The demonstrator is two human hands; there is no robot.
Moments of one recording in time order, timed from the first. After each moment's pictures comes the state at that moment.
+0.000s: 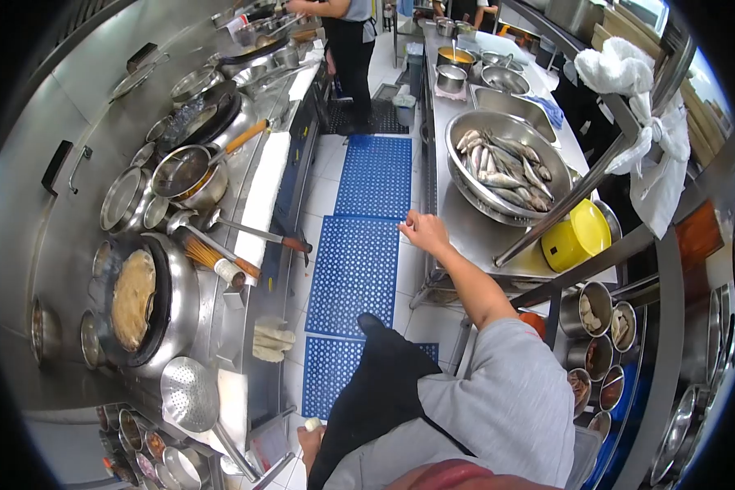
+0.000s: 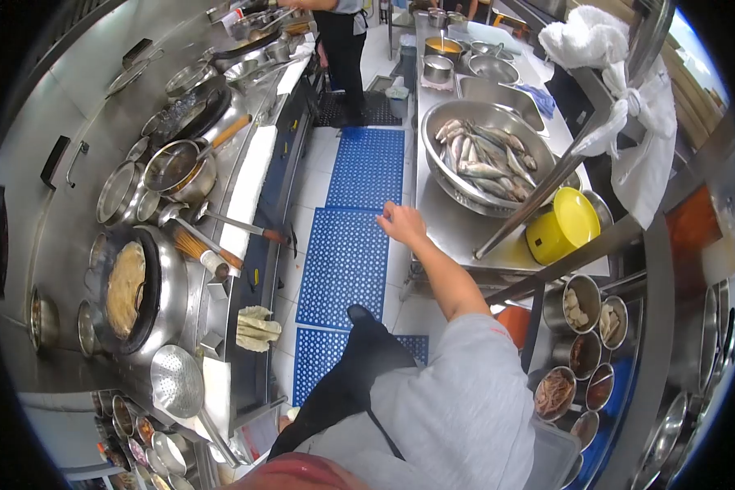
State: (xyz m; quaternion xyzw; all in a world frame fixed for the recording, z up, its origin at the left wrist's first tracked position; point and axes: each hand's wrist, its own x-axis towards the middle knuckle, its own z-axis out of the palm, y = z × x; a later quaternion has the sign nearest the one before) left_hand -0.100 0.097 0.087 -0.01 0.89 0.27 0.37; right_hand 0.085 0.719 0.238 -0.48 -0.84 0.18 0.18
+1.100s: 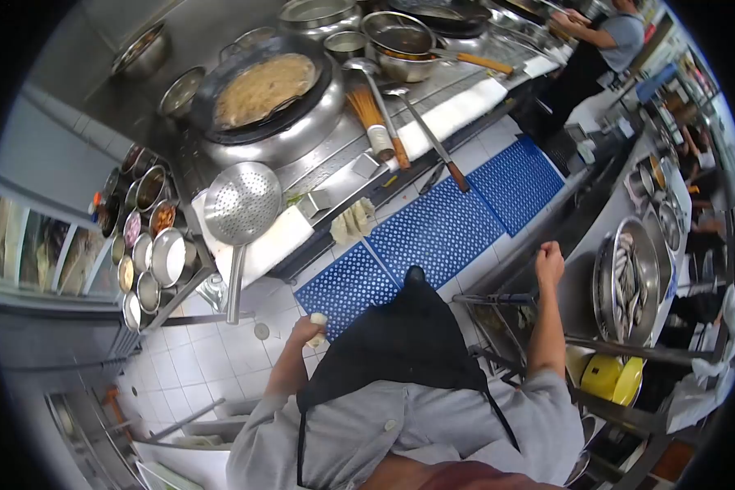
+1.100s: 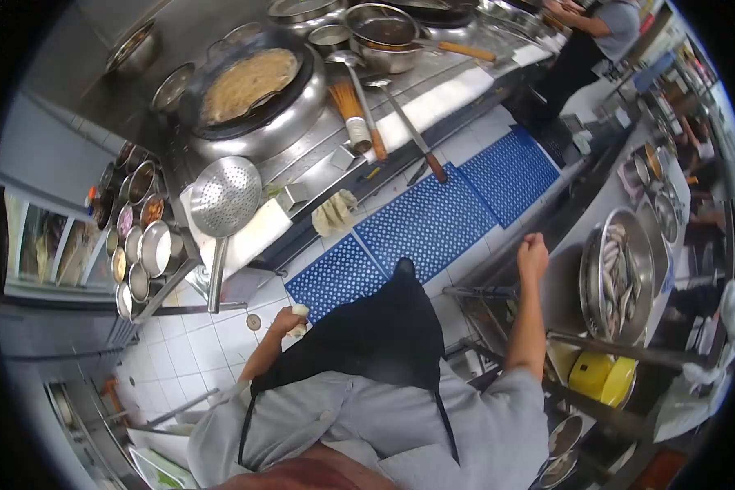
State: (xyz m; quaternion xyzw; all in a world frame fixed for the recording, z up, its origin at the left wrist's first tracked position) left_hand -0.088 0.068 0.030 -0.03 0.86 0.31 0.40; right_hand 0.077 0.722 0.224 -0.45 -0.85 0.14 0.23
